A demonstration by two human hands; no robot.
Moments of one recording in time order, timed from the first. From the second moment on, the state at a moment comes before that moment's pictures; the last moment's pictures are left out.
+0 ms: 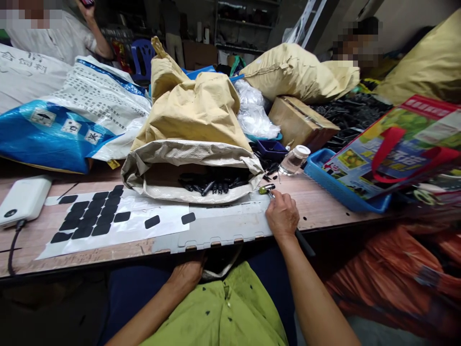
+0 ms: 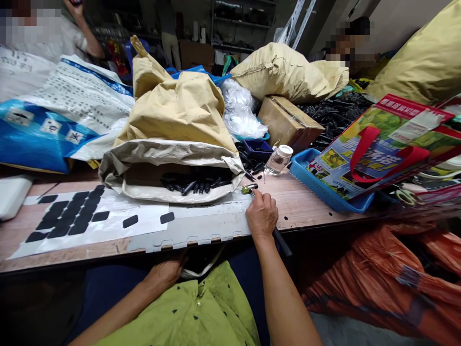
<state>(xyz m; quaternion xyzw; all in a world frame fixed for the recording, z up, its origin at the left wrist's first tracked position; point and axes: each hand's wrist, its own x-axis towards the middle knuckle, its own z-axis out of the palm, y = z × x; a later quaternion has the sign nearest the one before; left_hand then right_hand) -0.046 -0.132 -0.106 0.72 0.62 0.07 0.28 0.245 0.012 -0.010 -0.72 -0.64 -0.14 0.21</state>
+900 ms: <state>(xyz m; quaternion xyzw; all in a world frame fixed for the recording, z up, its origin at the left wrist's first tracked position) -0.039 0.026 0.015 0.65 0.72 0.26 0.03 0.243 0.011 -0.009 -0.73 -0.64 -0.13 0.20</state>
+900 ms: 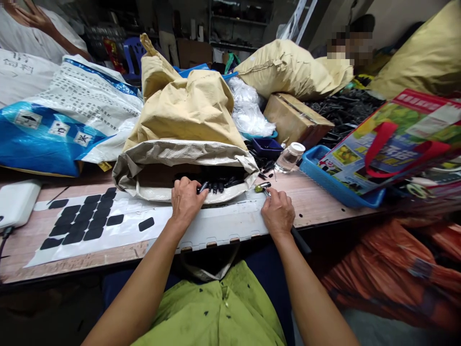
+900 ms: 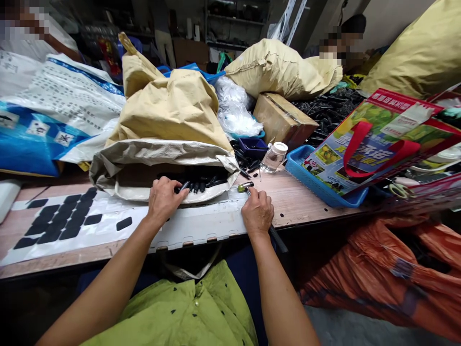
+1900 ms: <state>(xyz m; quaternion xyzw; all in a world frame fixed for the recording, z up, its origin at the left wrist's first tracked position) -0.038 -0.032 -0.014 0.75 0.53 0.35 0.20 0.223 -0.027 0.020 -0.64 -0.62 0.11 0.44</state>
